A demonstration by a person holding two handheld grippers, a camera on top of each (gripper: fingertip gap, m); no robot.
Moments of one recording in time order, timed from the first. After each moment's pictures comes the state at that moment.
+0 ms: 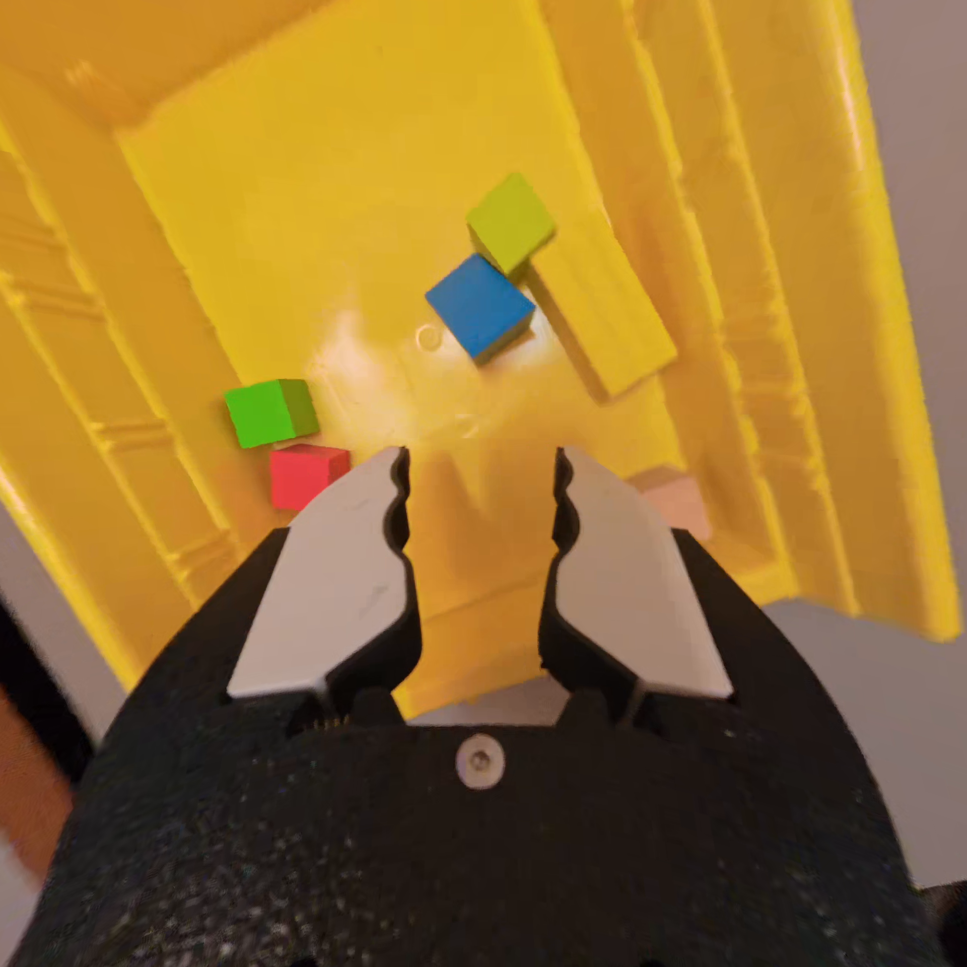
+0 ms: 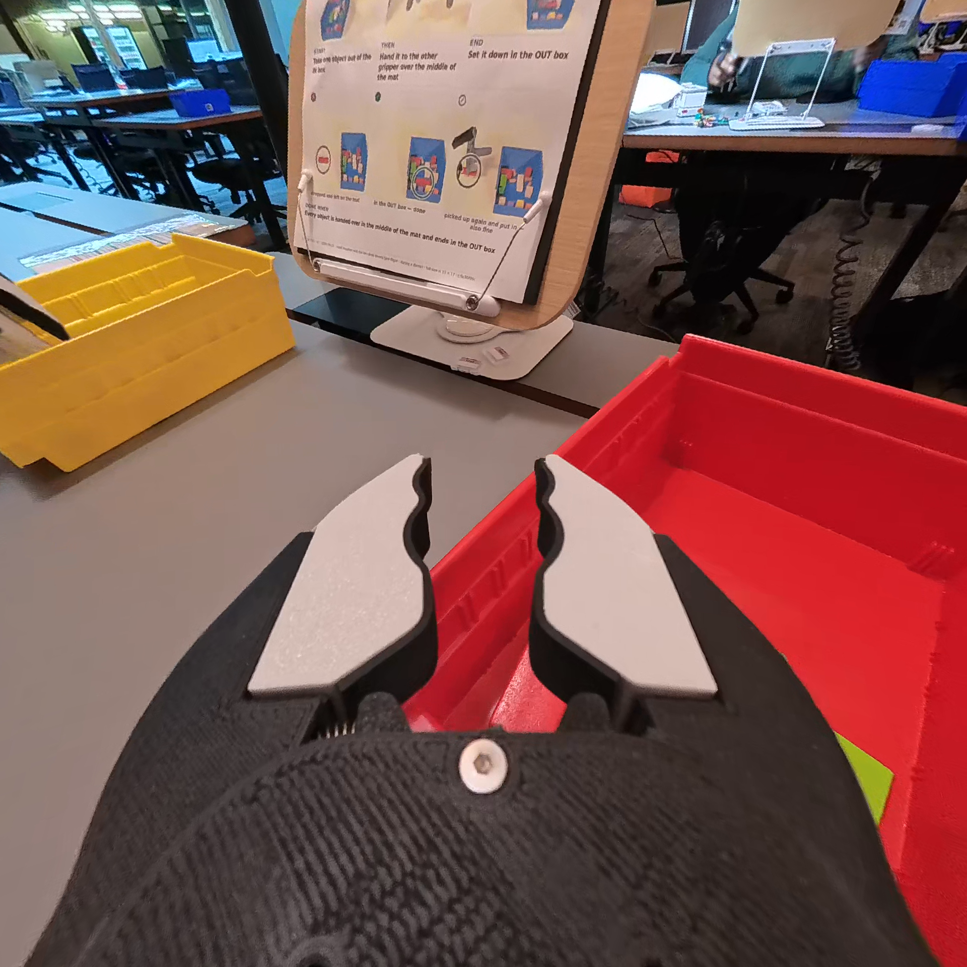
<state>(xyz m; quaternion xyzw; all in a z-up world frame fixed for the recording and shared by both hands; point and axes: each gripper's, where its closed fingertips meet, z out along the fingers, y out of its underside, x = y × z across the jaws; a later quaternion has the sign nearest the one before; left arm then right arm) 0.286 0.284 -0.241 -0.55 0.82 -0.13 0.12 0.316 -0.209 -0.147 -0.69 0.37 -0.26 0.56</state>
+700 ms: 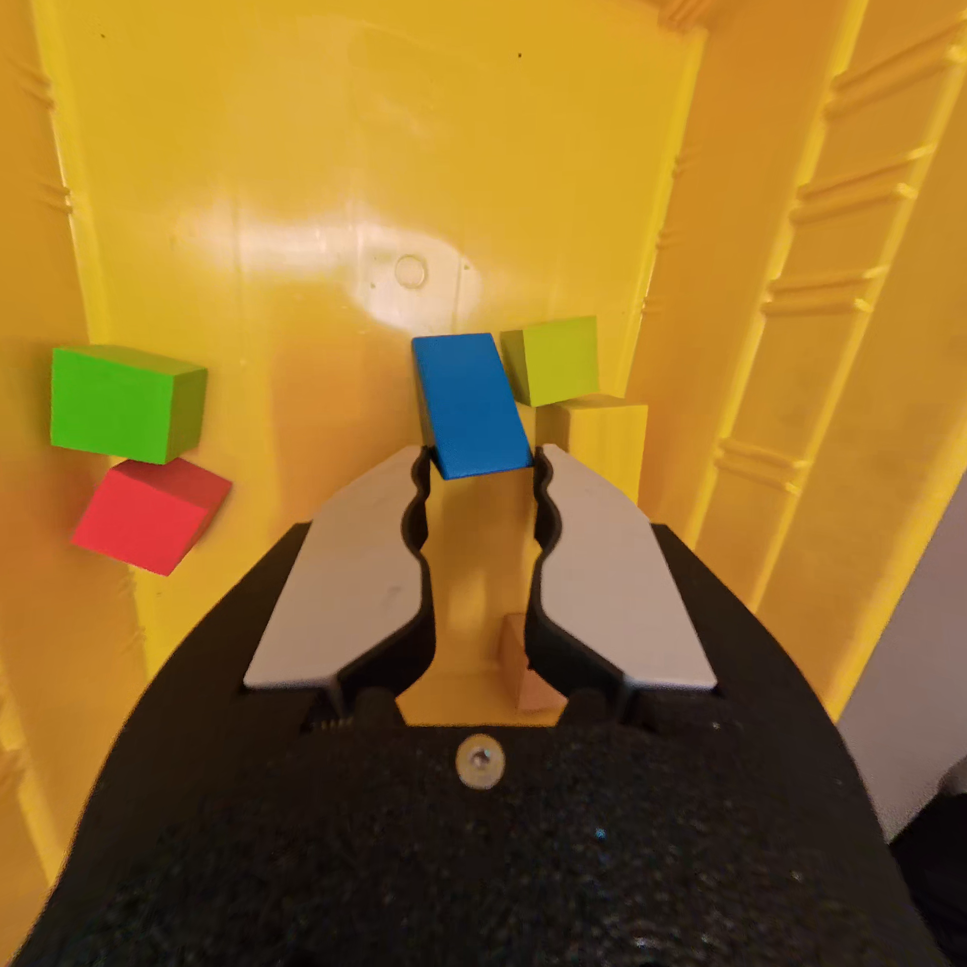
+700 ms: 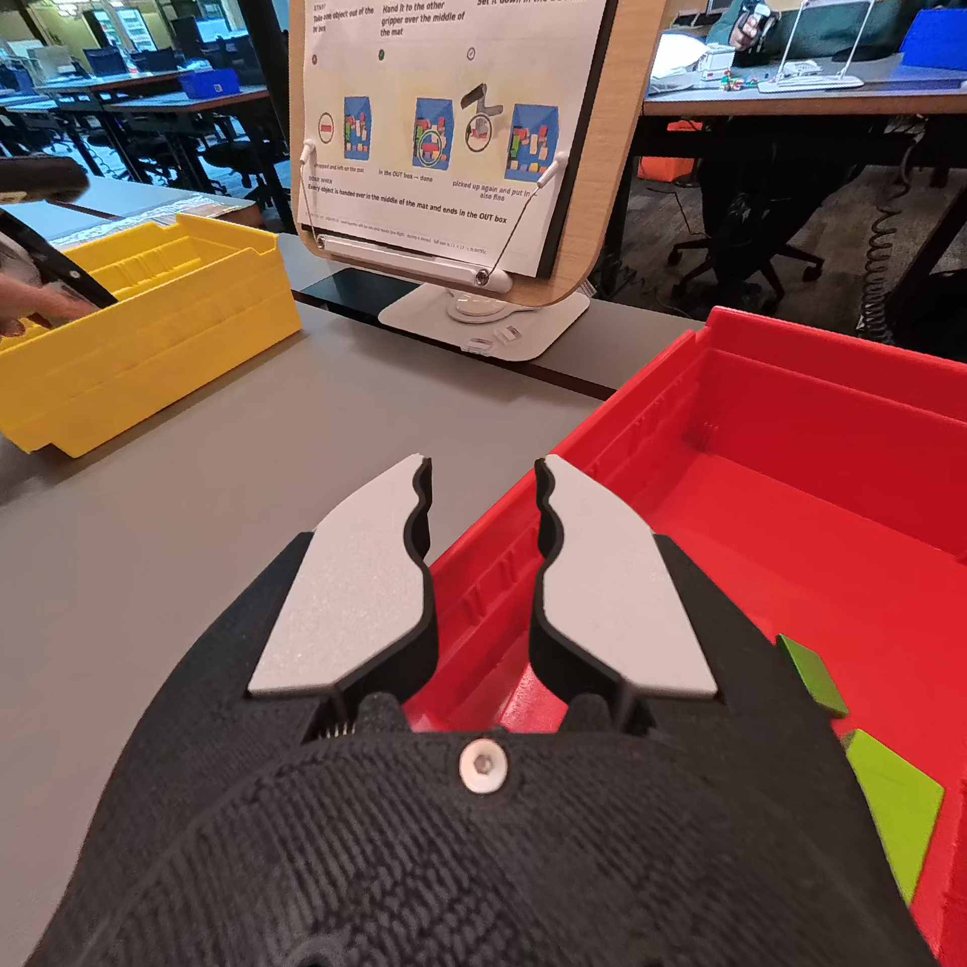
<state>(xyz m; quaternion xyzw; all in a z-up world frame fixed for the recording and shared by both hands) 0.327 0.264 -0.276 -0.76 0.63 -0.17 0.01 0.319 -0.202 -0.162 -0.70 0.38 -0.24 0.56</state>
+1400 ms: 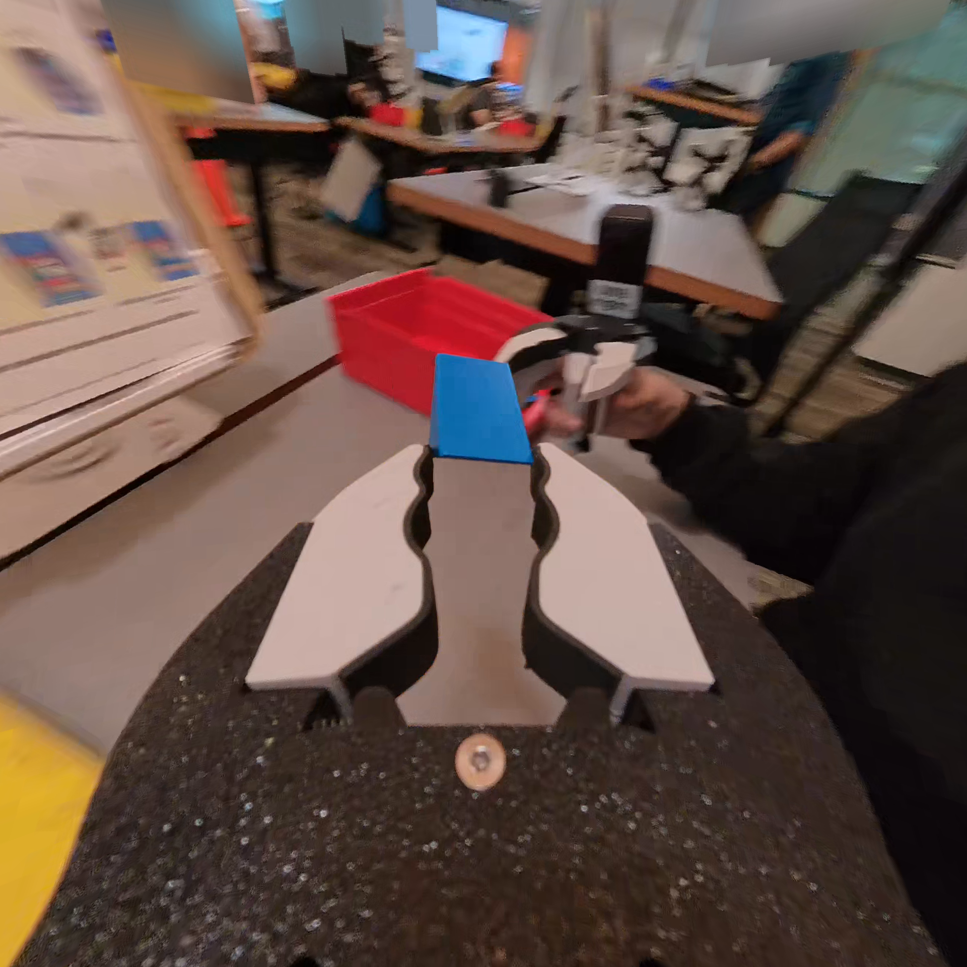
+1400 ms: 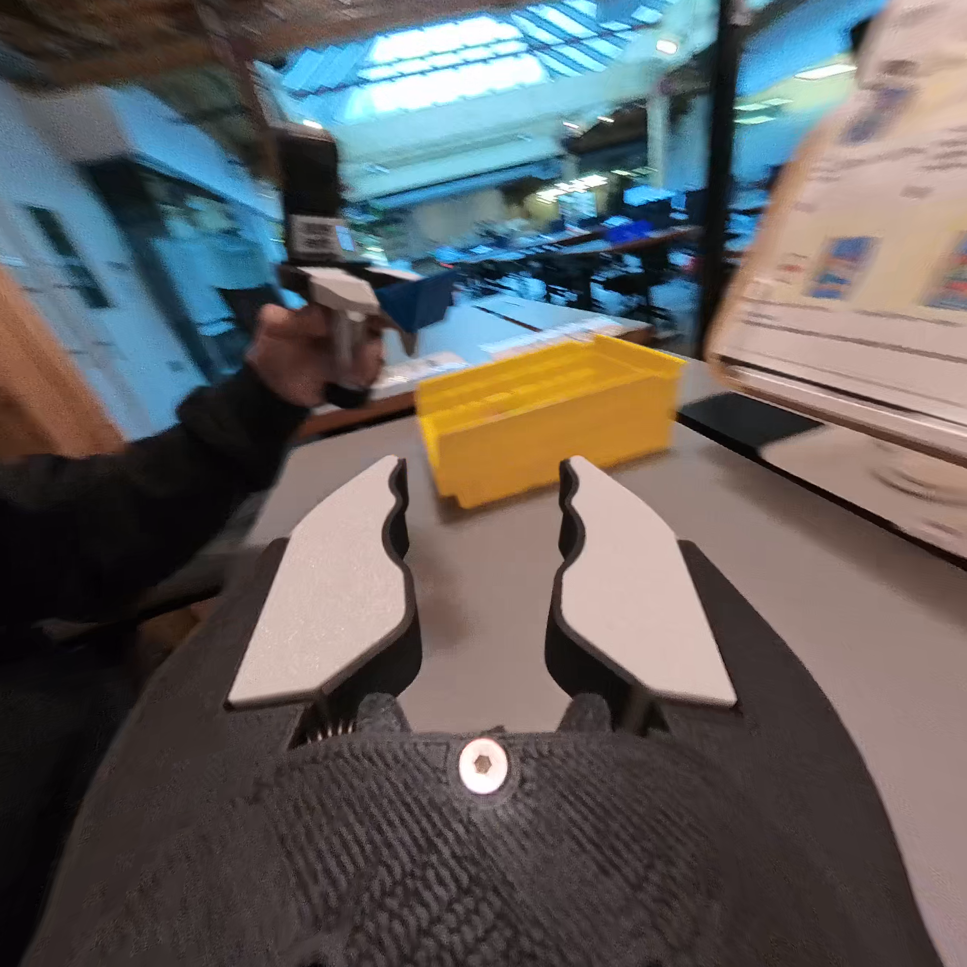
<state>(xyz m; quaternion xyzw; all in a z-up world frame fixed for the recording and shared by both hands) 0.208 0.068 -0.068 -0.23 0.74 -0.63 0.07 0.223 -0.062 -0.105 -0.67 0.14 0.00 0.73</state>
